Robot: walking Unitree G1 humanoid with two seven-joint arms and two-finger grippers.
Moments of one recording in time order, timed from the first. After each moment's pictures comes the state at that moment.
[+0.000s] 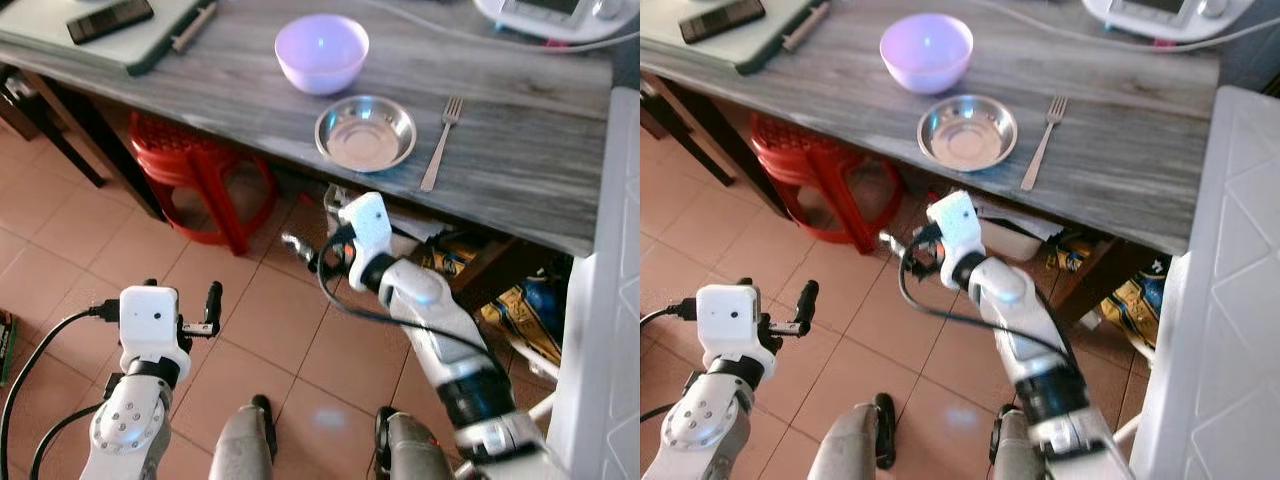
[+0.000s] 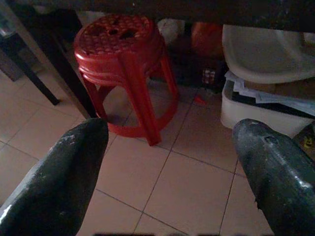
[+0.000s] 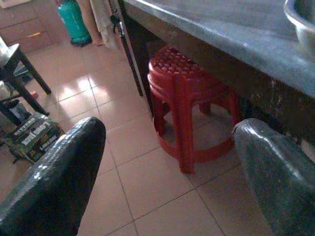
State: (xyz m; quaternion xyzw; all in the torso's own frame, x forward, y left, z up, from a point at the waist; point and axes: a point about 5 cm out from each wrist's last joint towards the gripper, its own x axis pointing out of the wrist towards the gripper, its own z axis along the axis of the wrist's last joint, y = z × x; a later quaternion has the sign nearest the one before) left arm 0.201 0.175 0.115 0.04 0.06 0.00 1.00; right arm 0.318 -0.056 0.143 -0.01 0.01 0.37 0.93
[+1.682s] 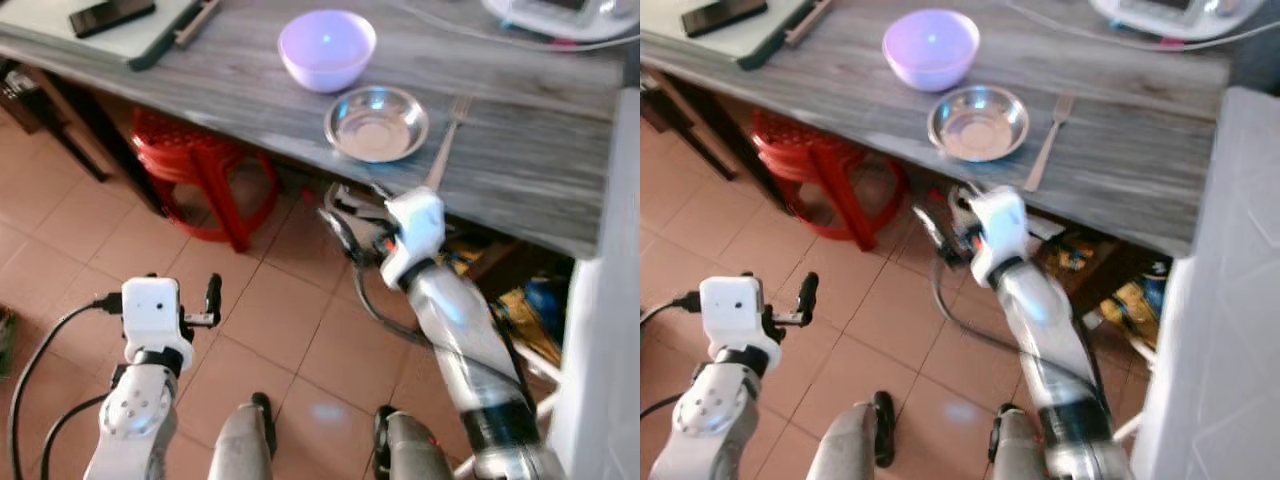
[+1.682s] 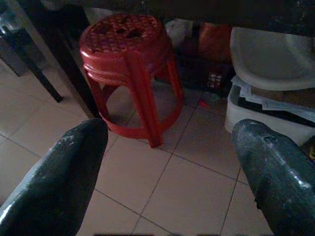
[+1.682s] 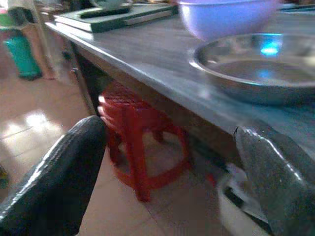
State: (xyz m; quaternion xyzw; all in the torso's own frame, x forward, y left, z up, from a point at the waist) left arm 0.214 0.175 0.108 0.03 0.06 0.03 1.00; right arm 0.295 -0.101 0.146 0.00 -0.07 0.25 0.96
